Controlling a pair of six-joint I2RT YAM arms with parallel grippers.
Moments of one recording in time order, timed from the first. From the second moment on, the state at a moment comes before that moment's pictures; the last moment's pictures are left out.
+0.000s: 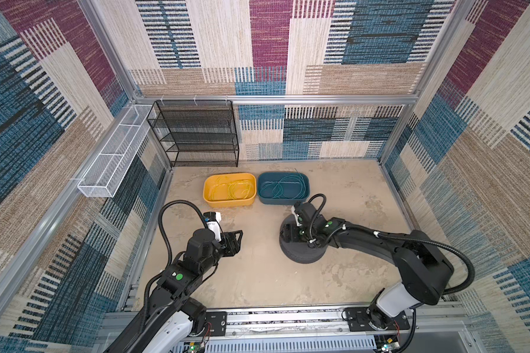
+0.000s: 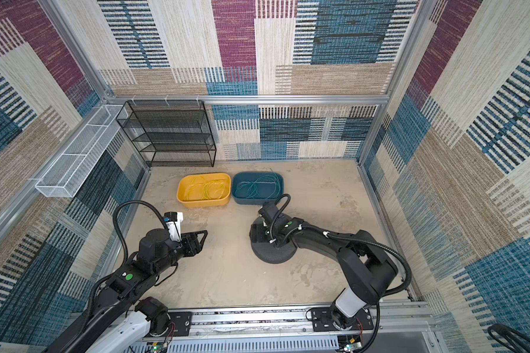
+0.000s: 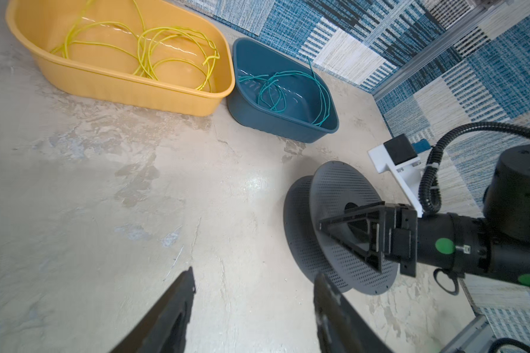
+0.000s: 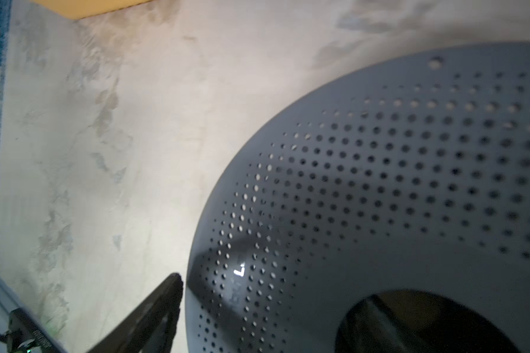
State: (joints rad) left arm -0.50 0.61 0.54 -0.41 -0.03 -0.59; right arm 0.78 1.63 0.97 -0.27 -0.10 0.64
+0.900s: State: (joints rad) left arm -0.50 0.90 0.67 -0.39 -0.04 -0.60; right arm 0.88 1.61 0.98 -0.34 -0.09 0.60
